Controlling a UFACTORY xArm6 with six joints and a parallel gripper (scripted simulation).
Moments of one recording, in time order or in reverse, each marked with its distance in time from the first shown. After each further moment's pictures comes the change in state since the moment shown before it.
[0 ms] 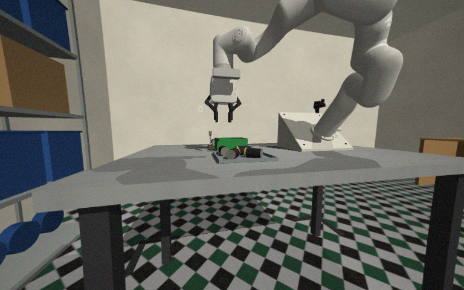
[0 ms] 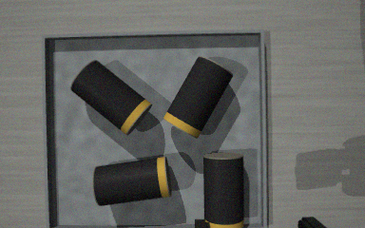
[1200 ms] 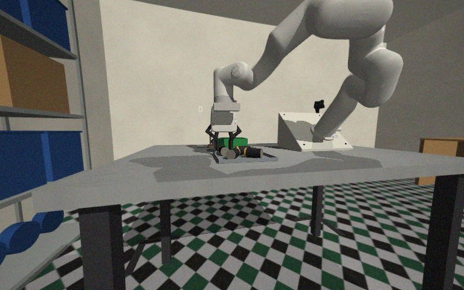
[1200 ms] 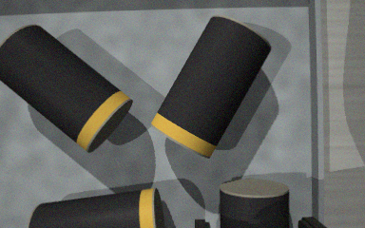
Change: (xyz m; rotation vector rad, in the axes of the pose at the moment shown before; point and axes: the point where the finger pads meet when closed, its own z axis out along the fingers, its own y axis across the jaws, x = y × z) arm 0.000 -0.002 0.109 0.007 0.003 0.001
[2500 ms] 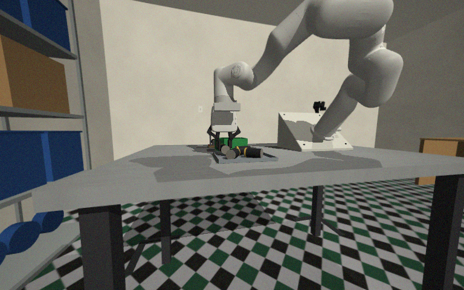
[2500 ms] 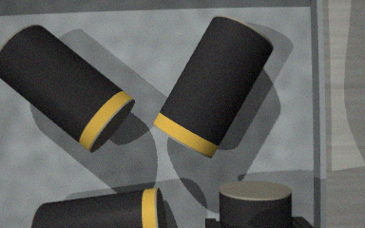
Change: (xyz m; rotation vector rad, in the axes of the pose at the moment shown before) arm 0.000 -0.001 0.000 0.002 0.000 0.001
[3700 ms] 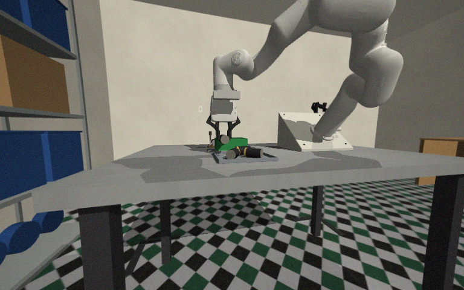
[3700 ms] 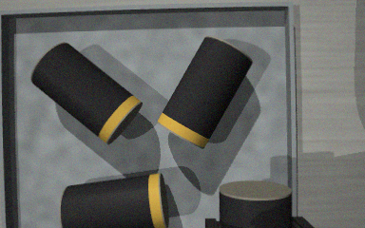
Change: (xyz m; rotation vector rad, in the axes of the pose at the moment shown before) arm 0.000 0.002 -0.039 -0.002 0.000 -0.001
